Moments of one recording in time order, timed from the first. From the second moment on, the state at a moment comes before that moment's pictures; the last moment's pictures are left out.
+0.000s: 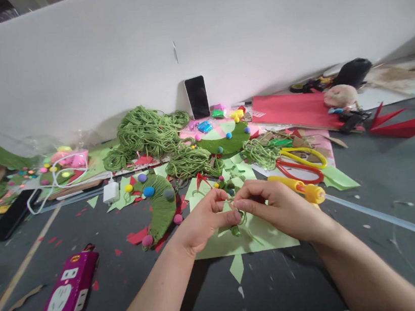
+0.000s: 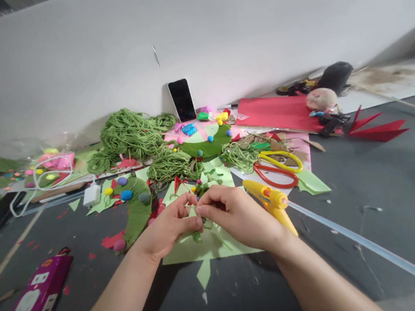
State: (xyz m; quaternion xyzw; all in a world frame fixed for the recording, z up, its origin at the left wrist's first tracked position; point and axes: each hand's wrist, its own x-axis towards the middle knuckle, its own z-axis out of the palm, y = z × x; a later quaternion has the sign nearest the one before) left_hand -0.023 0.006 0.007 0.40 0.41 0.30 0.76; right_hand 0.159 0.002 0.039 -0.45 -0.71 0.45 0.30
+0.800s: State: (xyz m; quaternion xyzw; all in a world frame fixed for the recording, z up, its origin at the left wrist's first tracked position) left_hand -0.024 0.010 0.004 0.41 0.41 0.33 0.74; right_hand 0.163 0.003 0.040 -0.45 -0.70 0.45 0.33
